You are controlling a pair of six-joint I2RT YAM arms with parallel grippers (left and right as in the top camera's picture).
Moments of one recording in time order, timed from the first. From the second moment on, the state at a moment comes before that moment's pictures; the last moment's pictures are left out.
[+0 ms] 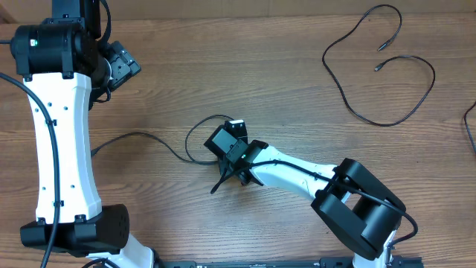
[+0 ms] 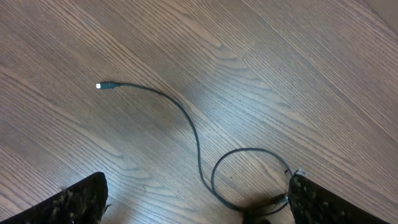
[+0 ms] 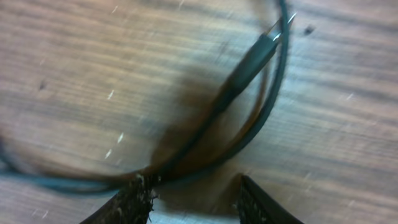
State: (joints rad) left arm 0.04 1.78 2.19 -1.61 -0.15 -0.68; right arm 0.88 1.96 1.19 -0.43 0.20 0.69
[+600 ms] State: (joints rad) left arm 0.04 1.78 2.19 -1.63 -0.15 -0.68; right arm 0.62 2.04 1.24 -0.26 0.16 0.52
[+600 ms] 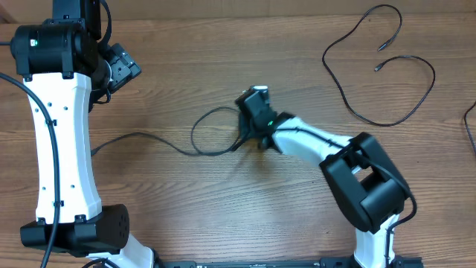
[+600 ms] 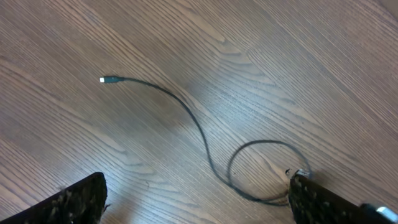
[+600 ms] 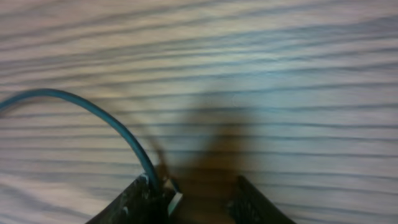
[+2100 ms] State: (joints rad) left arm 0.04 1.78 2.19 -1.62 -0.15 -0.68; right arm 0.76 2.18 1.51 -0.71 0.51 0.65
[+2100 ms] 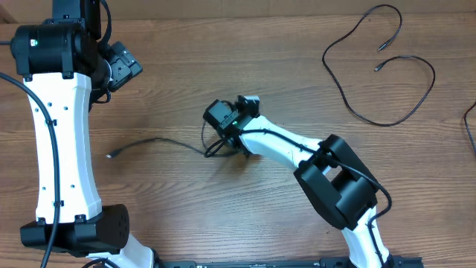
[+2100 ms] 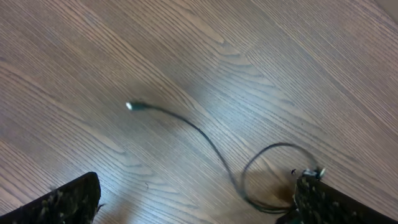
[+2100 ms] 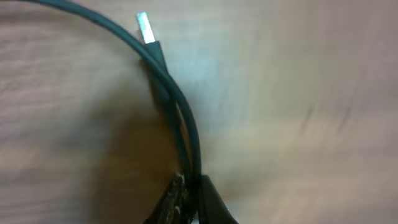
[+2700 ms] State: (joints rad) left arm 0.04 1.78 2.19 -1.63 -0.15 -0.68; right arm 0.64 2.19 1.79 -1.03 0.38 0.51
